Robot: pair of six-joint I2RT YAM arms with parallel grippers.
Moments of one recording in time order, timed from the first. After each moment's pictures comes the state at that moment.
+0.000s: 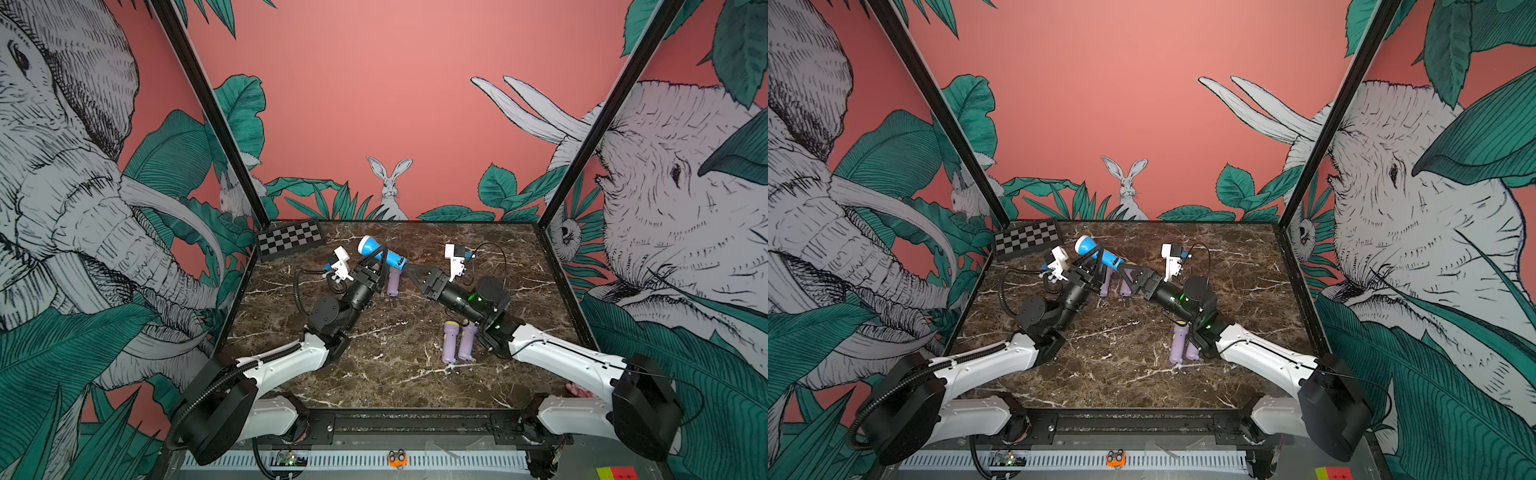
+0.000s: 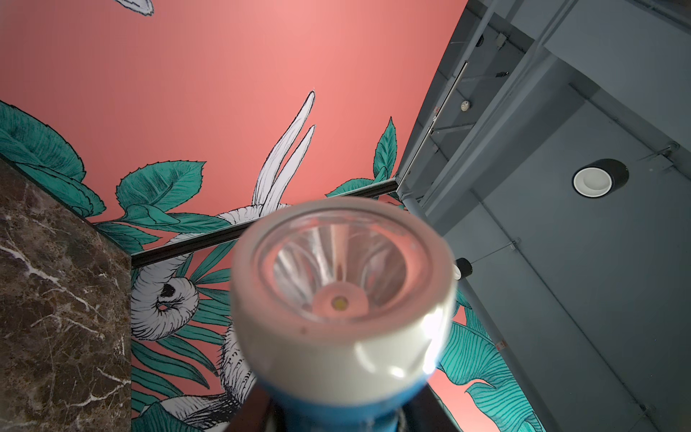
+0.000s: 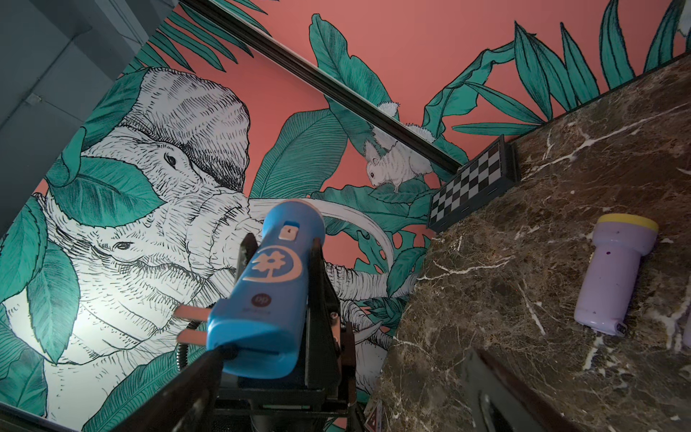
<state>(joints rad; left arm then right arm) -0.73 1.25 0.54 1.18 -0.05 -1.45 0.77 1.26 0.73 0.66 -0.25 1.07</state>
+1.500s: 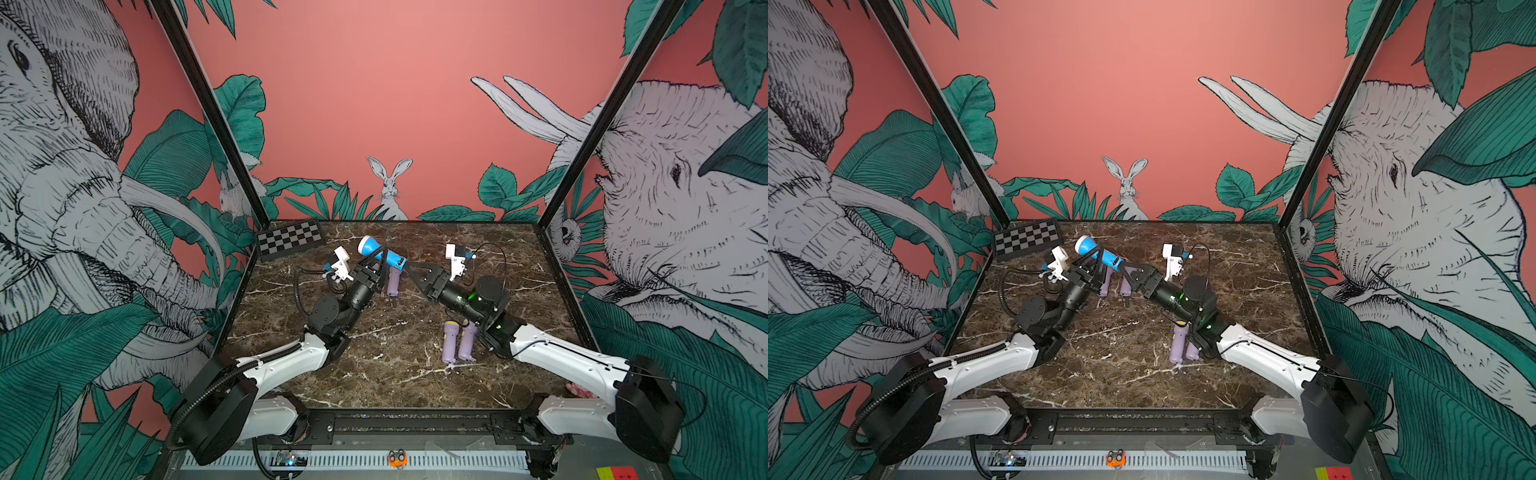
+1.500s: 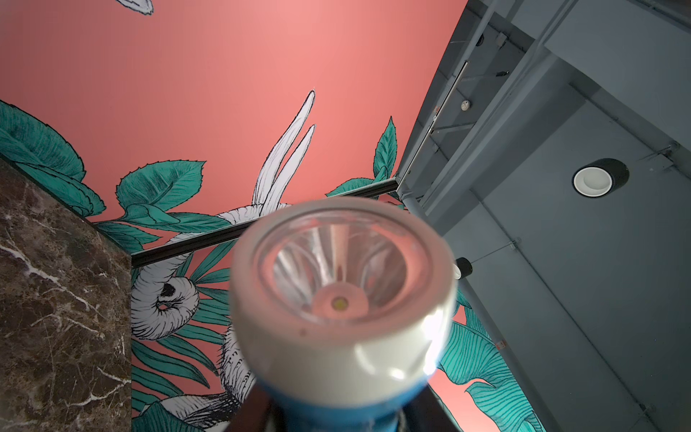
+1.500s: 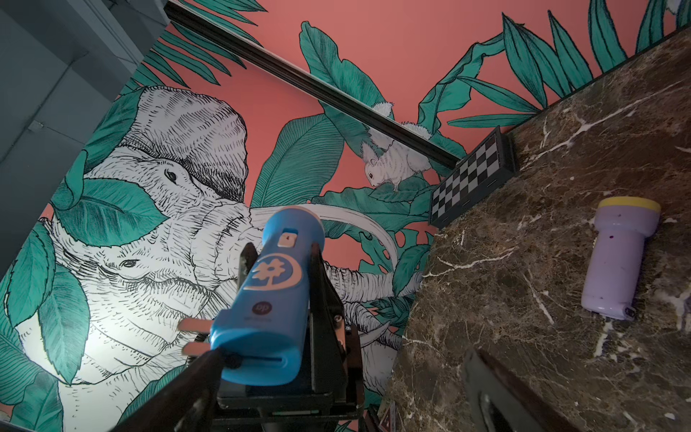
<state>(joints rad) -0.73 1.25 0.54 1.18 -0.04 -1.45 0.77 1.25 0.74 0.62 -0.23 1.14</state>
